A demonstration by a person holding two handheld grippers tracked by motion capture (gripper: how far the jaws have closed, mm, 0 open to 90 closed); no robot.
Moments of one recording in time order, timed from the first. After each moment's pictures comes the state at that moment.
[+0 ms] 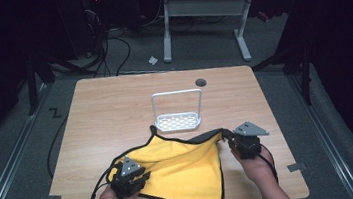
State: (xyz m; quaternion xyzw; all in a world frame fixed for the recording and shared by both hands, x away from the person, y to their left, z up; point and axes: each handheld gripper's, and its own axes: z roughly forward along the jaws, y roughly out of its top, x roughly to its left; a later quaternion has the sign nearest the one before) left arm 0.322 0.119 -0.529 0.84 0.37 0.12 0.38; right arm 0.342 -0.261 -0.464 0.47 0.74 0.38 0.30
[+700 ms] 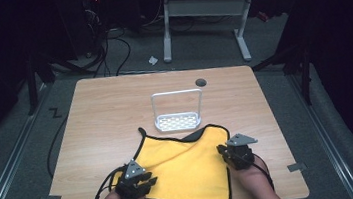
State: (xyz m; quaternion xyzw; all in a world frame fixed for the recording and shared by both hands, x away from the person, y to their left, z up) left arm 0.304 0.098 -0.527 0.85 0.34 0.05 0.40; right arm 0.329 -0.247 -0.516 0.47 0.79 0.32 0.22
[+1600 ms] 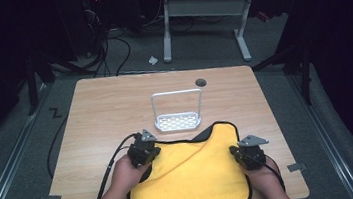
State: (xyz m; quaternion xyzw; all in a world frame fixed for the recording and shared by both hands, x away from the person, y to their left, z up) left arm 0.407 0.075 -0.519 0.87 0.34 0.10 0.33; right arm 0.329 -0.287 -0.526 0.49 0.78 0.31 0.24
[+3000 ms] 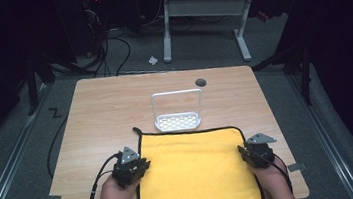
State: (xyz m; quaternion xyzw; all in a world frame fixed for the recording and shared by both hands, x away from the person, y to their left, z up) left arm 0.358 0.113 -0.532 0.83 0.38 0.12 0.40; right arm 0.333 -0.312 -0.524 0.53 0.76 0.27 0.27
